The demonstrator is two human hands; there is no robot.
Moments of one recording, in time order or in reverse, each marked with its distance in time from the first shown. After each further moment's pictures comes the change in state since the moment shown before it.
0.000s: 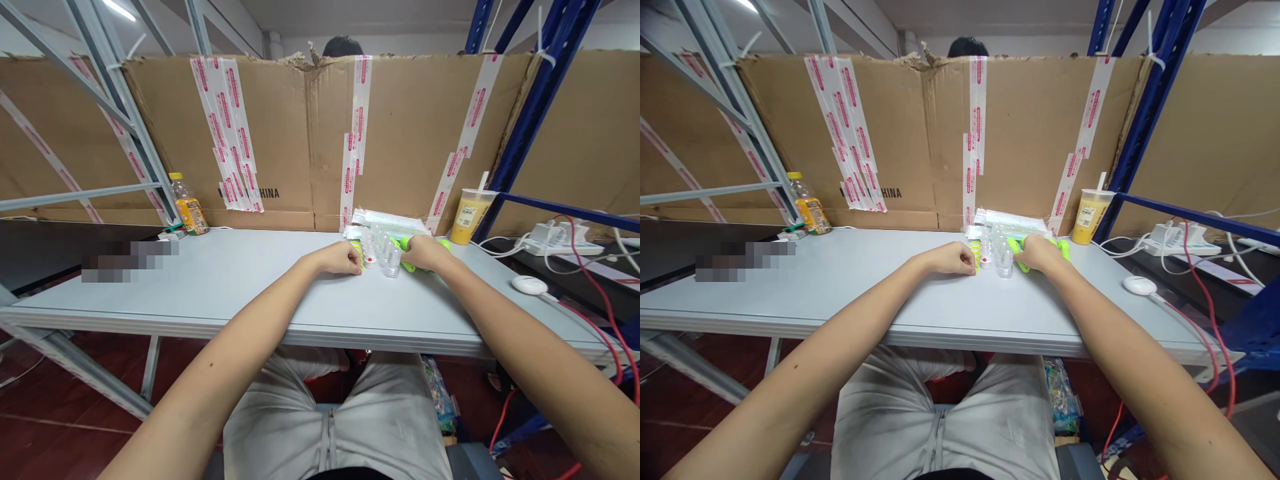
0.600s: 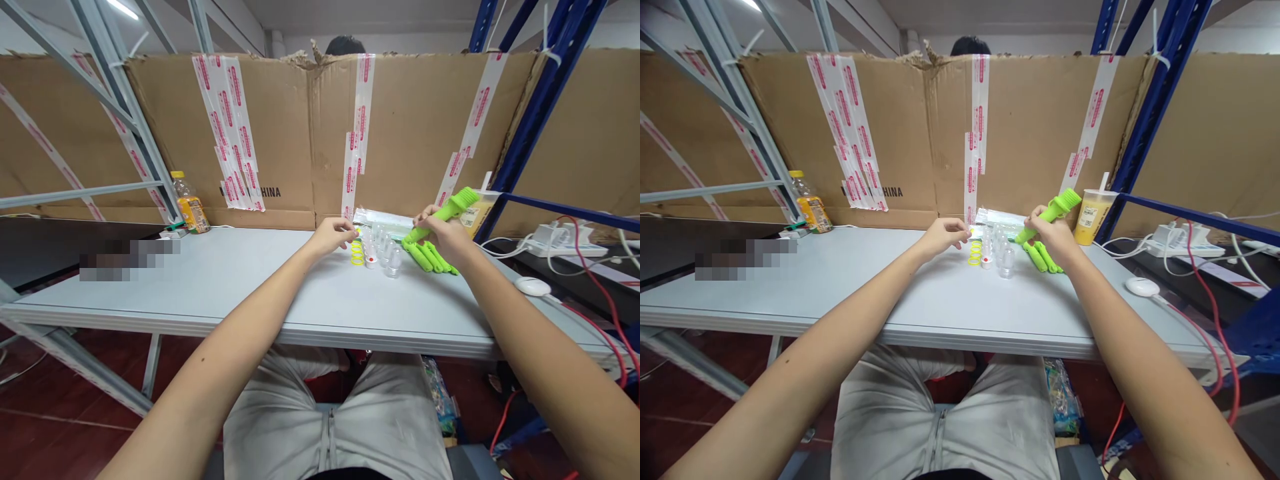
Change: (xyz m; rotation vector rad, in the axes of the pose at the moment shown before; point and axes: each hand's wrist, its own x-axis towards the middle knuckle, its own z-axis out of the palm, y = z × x) left_hand -0.002 0.008 -0.021 -0.523 0.471 0.023; right_hand -0.027 0.003 -0.037 1.517 0.271 -0.309
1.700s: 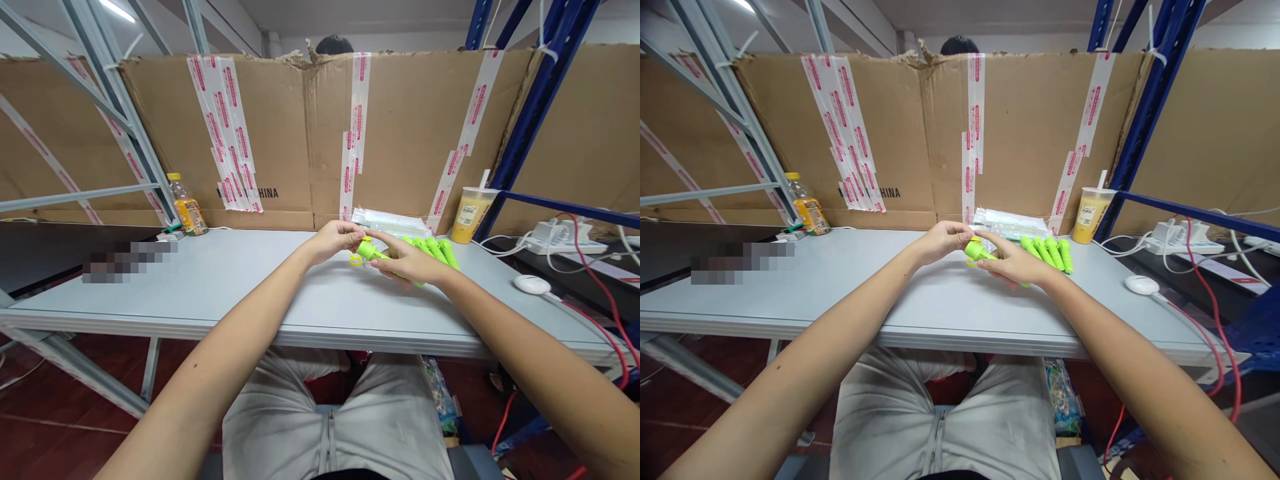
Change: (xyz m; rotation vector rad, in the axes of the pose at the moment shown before) left_hand -0.001 0.001 0.003 -0.311 -0.340 0.041; right_hand -0.036 -0.003 0.042 -0.404 -0.638 0.153
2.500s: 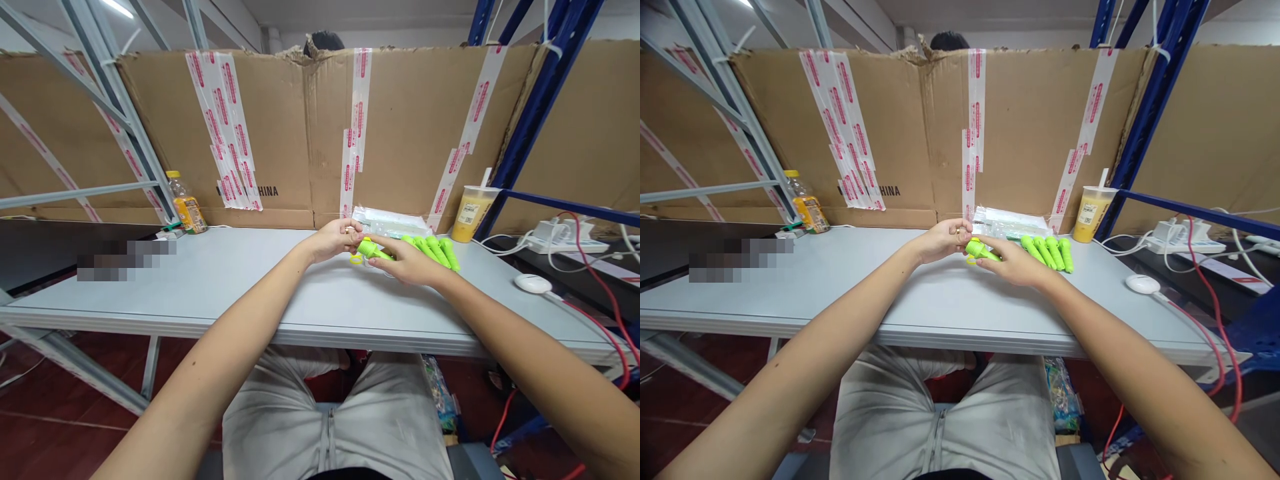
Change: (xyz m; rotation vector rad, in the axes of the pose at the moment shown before) left_hand -0.002 0.006 0.005 -0.176 0.006 -0.104; right_hand 0.004 -0.001 0.006 -0.269 0.129 -0.022
